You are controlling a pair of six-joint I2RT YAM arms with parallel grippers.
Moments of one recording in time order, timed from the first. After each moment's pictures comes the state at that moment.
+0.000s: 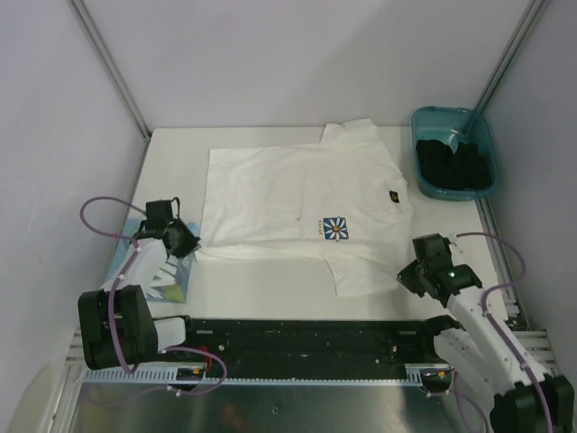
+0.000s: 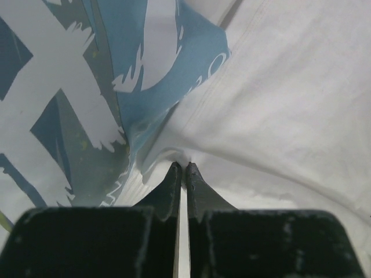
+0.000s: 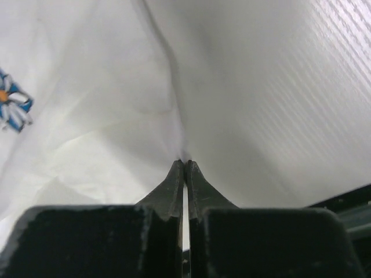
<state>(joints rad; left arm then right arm) 0.14 1.25 0.65 -0.39 0.08 -0.58 0.26 0.81 0.48 -0.74 0.17 1.08</state>
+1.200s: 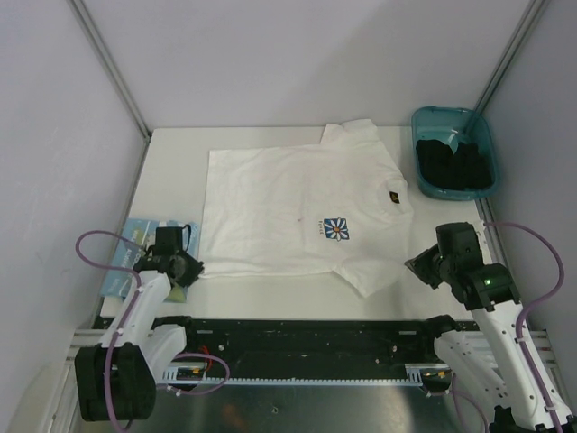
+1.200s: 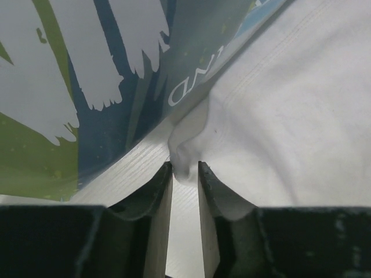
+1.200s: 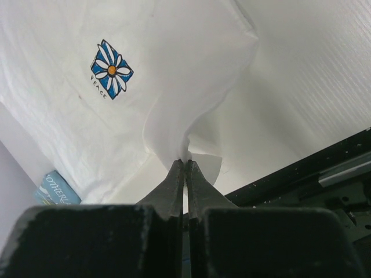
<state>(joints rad) 0.04 0.92 0.47 -0.65 -0.10 -0.86 0.25 0.65 0.85 -1.11 0.12 1.14</state>
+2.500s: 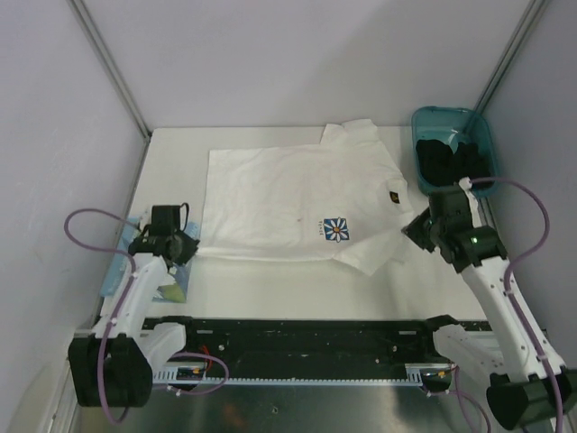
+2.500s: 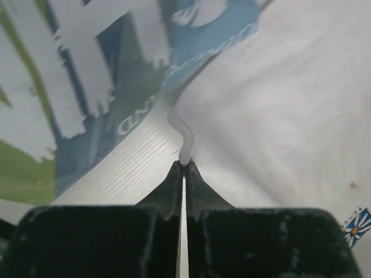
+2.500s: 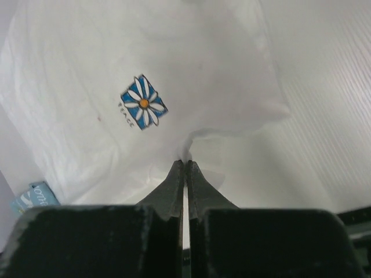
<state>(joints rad) 0.01 0.96 0.63 -0.71 -0.17 -0.91 0.24 0.86 0.98 -0.95 0.15 0.96</state>
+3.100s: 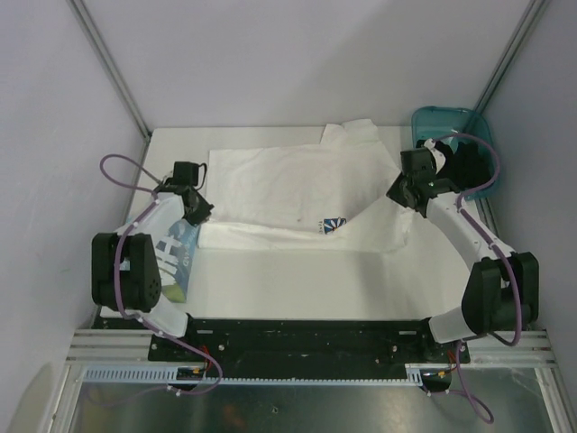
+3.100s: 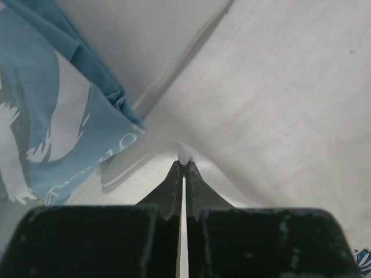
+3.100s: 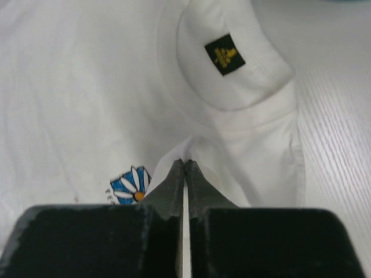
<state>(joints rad) -0.05 1.56 1.03 -0.55 -0.17 -0.78 0.21 1.43 1.12 -0.50 0.22 0.70</state>
